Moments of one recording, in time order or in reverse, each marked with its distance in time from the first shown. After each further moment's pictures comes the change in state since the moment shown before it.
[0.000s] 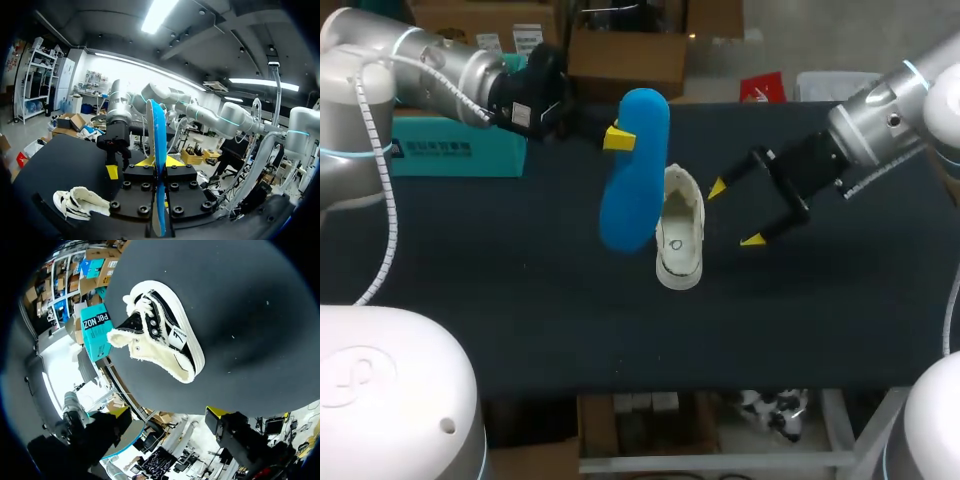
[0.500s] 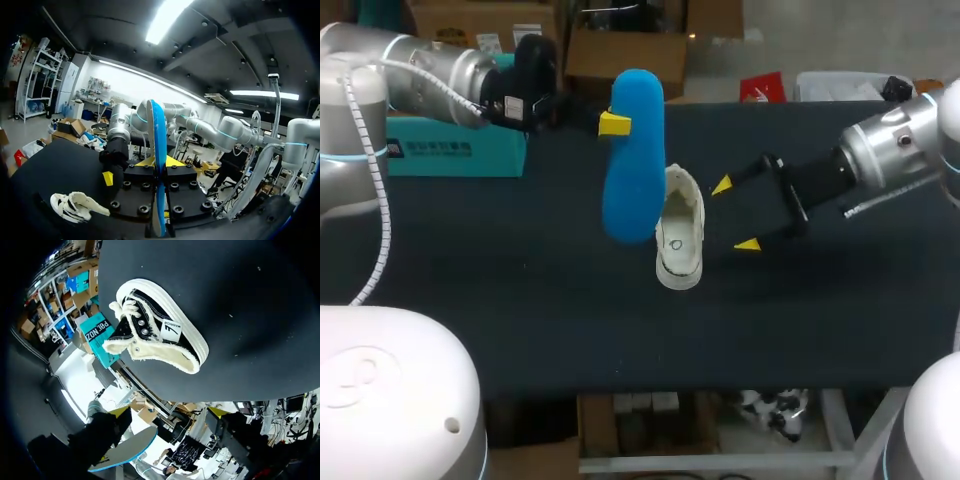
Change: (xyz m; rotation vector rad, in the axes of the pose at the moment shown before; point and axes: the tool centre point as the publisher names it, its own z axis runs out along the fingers) left arm 0.004 -0.022 -0.008 0.107 -0.005 -0.034; right arm 0.005 -0.002 0.003 0.107 0.167 0.203
